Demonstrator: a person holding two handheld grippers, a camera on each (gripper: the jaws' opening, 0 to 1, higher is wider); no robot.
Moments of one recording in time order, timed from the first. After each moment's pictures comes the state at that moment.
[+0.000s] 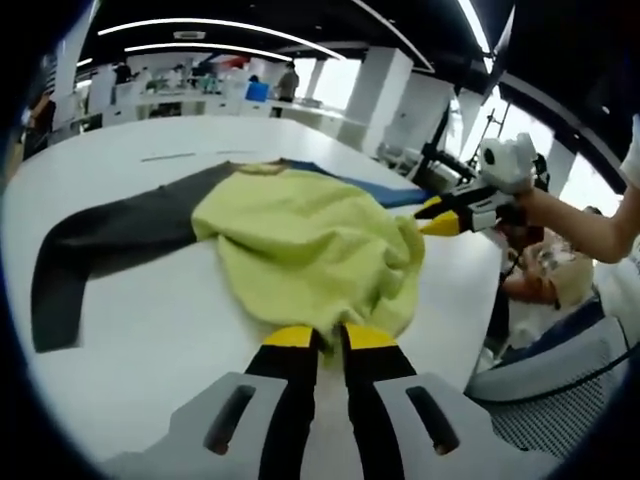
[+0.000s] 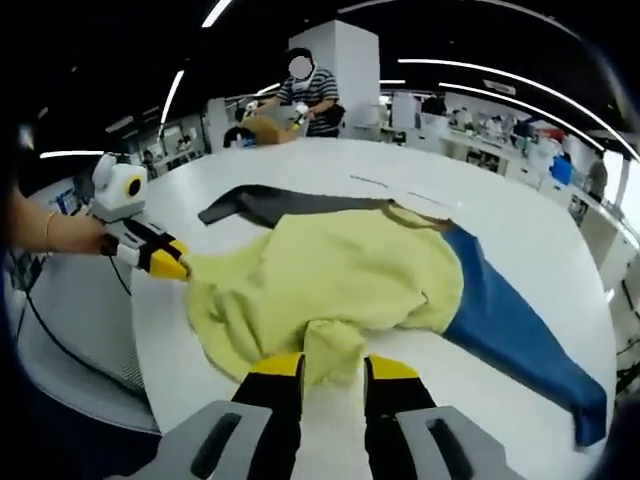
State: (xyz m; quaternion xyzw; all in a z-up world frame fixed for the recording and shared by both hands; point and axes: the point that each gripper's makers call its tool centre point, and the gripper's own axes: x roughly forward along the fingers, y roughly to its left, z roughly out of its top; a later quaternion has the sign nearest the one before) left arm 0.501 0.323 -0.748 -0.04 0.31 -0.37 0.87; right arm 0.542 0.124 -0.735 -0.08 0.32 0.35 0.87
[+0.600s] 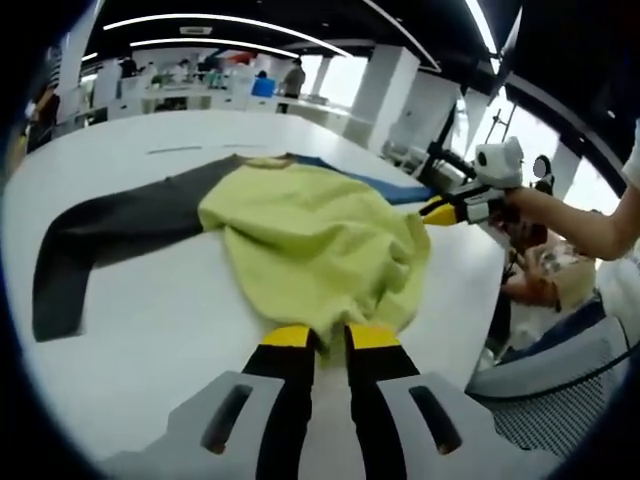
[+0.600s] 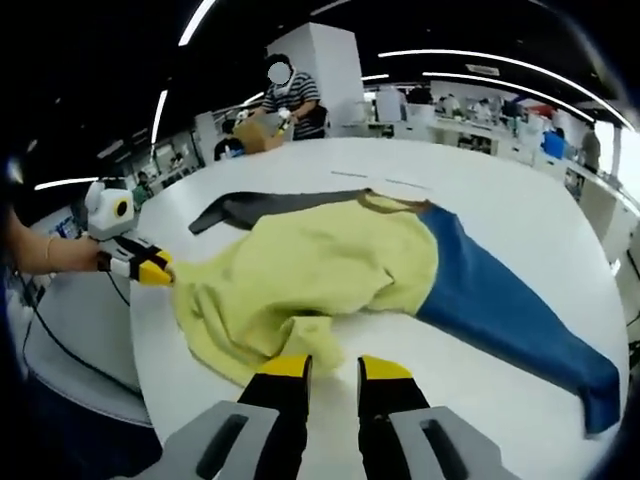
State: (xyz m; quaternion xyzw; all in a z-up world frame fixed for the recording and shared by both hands) left arm 0.499 0.329 -0.753 -0.04 0.32 -0.36 0.87; right arm 0.551 0.094 -0.747 -0.05 0.34 0.35 0.87
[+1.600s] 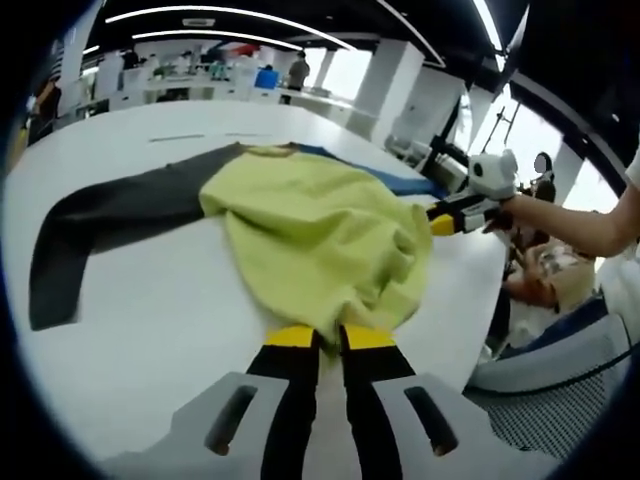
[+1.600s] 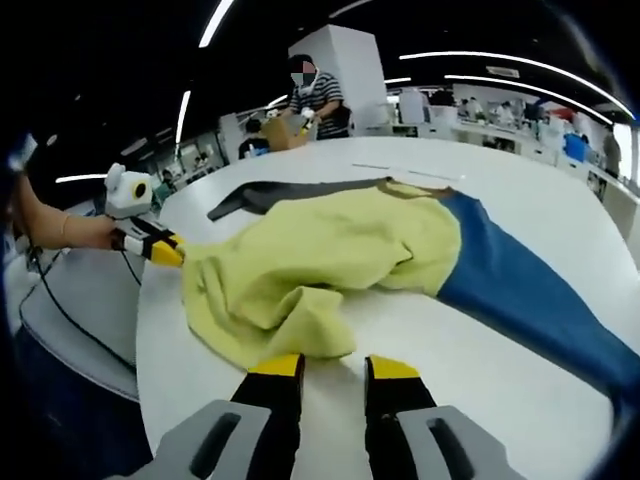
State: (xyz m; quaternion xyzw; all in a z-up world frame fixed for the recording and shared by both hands) left arm 0.495 0.331 -0.763 -0.04 0.34 -0.36 0.87; right arm 0.547 0.106 -0.780 -0.04 0.32 0.41 0.85
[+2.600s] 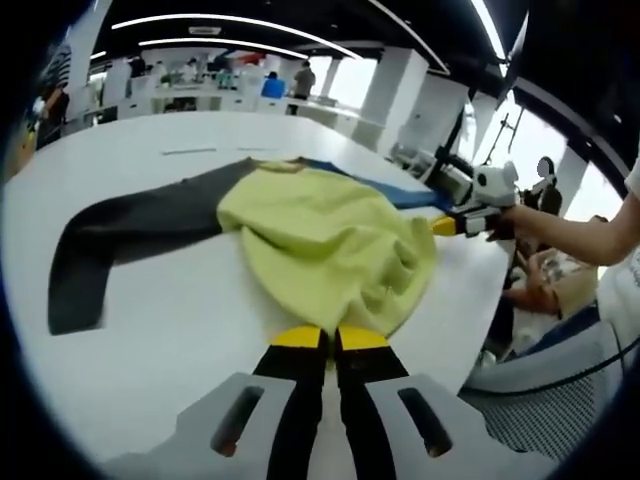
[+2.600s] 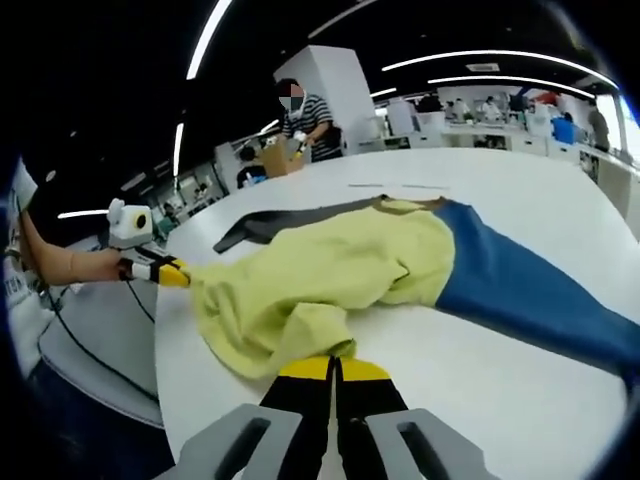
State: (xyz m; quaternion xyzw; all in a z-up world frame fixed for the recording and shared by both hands) left arm 0.495 0.347 -0.742 -0.04 0.32 -0.34 0.88; right arm 0.542 0.103 -0.756 0.03 0.31 0.41 0.86
